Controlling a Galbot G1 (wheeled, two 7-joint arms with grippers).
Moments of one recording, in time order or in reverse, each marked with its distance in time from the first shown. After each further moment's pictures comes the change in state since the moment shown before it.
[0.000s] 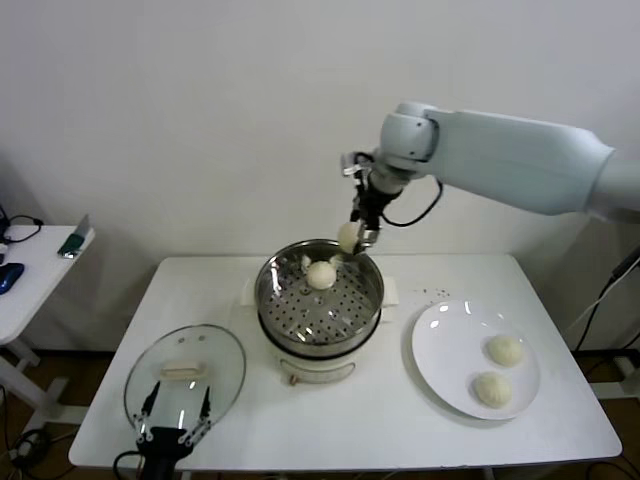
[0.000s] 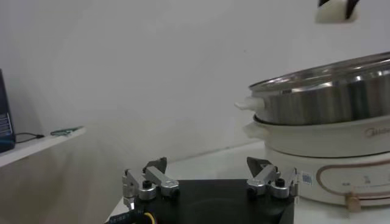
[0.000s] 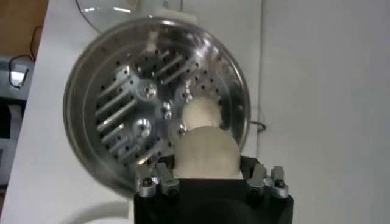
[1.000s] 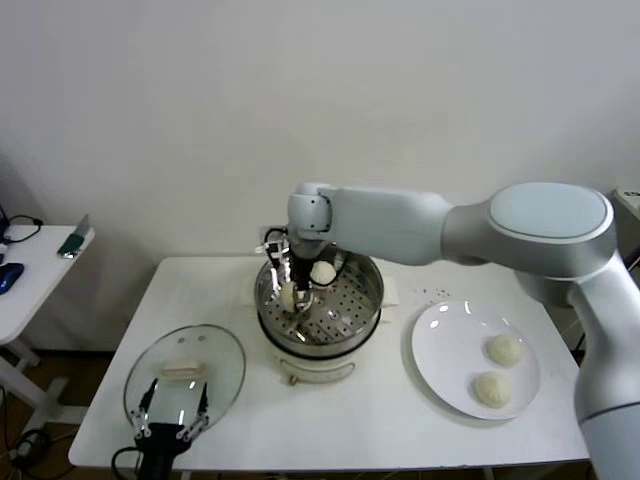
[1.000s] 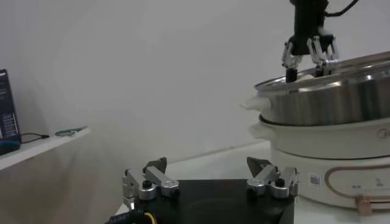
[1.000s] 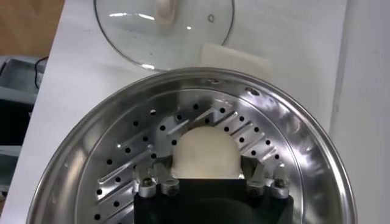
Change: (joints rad) left arm -0.014 -0.004 -0.005 0.000 0.002 0.020 -0.007; right arm -0.225 0.246 0.007 -0.167 -0.074 -0.019 0.030
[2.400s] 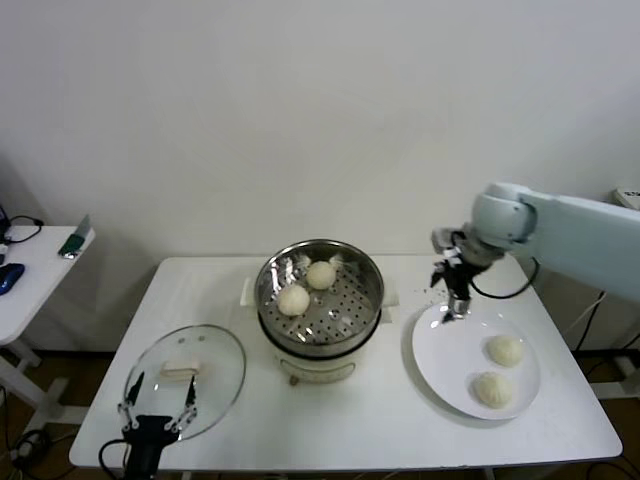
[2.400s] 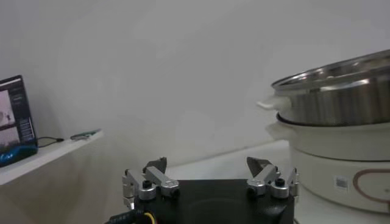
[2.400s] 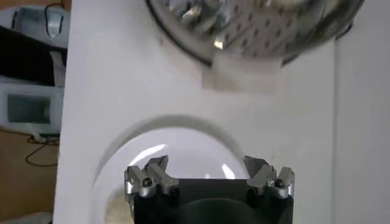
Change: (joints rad) left arm -0.020 0.009 -0.043 -0.011 -0.011 0.041 -0.003; right arm -0.013 -0.876 0.055 0.465 -0.352 0.117 -0.130
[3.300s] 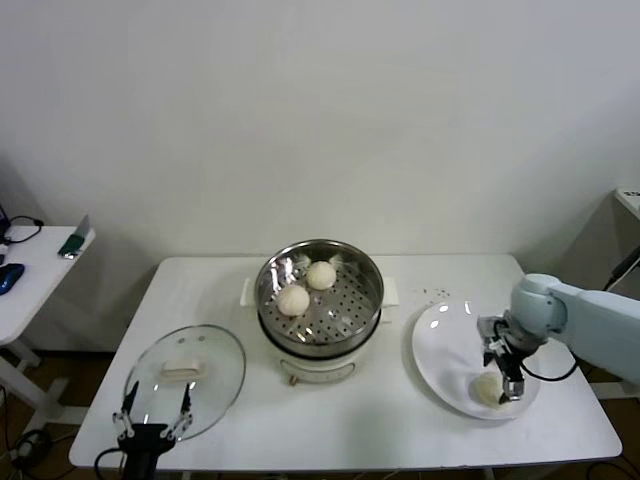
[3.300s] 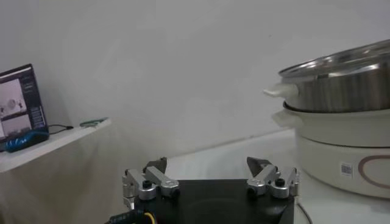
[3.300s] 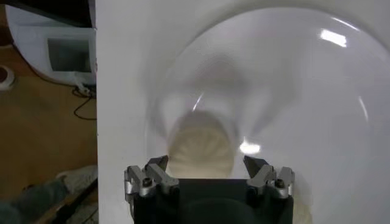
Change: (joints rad) left arm 0.012 -0.023 -0.017 0.015 0.004 0.002 -0.002; right arm -0.335 -0.071 0.118 -0.063 -0.235 0.069 -0.013
